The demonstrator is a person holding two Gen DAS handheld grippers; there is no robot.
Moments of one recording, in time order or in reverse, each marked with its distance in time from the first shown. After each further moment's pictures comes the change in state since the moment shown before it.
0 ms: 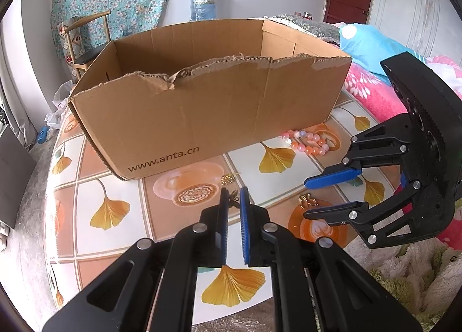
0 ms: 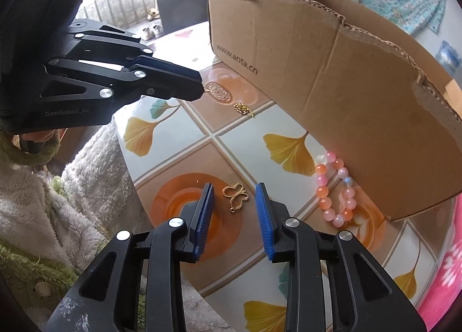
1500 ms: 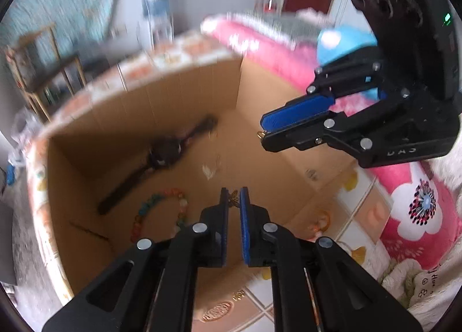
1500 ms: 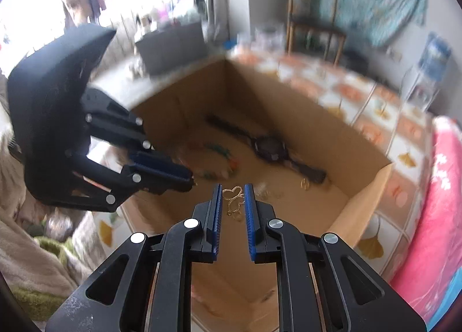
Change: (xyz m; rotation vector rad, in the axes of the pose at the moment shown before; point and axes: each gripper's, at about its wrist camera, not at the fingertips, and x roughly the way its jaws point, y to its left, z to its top) left arm 0.056 0.022 0.165 0.135 0.156 -0.213; right arm -0.056 -0.161 0.122 0.106 -0.014 0.048
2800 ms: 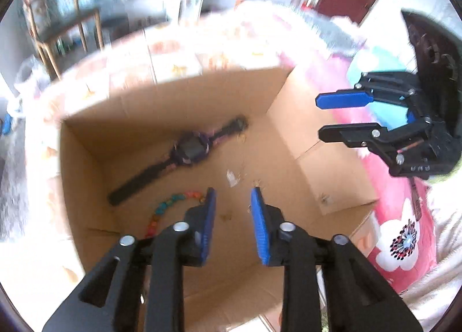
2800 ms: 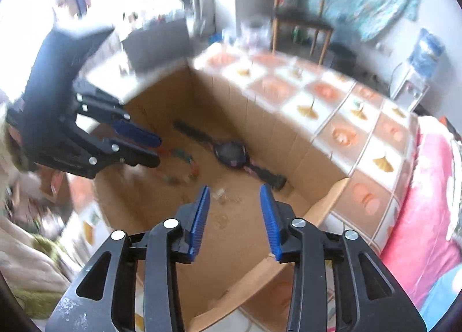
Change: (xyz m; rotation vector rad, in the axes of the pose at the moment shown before) left arm -0.024 0.039 0.018 -0.208 0.018 -0.013; right arm -0.037 -0.038 0.007 0.031 -0.062 -0.048
